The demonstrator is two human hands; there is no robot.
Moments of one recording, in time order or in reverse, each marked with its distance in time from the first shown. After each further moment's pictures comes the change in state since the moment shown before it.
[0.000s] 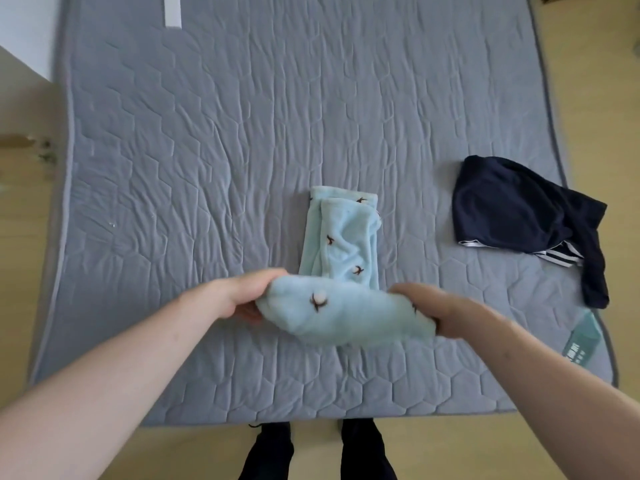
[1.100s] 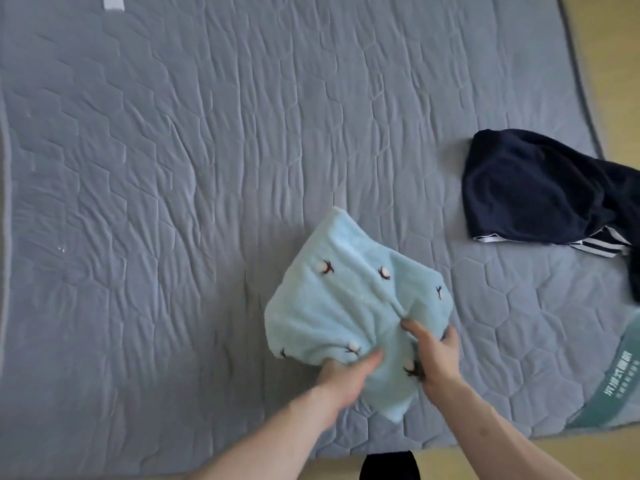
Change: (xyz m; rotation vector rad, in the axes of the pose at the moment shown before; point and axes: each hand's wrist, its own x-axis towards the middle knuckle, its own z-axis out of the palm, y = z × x) left_hand 0.097 -0.023 0.203 -0.412 0.016 0.057; right_hand 0.136 0.099 0.026 0.807 0.531 -0.151
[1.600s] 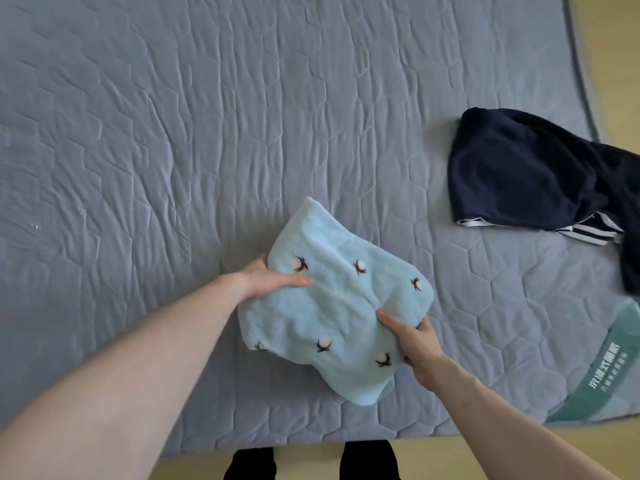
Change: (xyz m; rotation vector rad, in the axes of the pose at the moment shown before) left_hand 0.060 0.107 -0.092 0.591 0.144 0.105; right_hand 0.039 0.008 -0.035 -0.155 -0.327 0.020
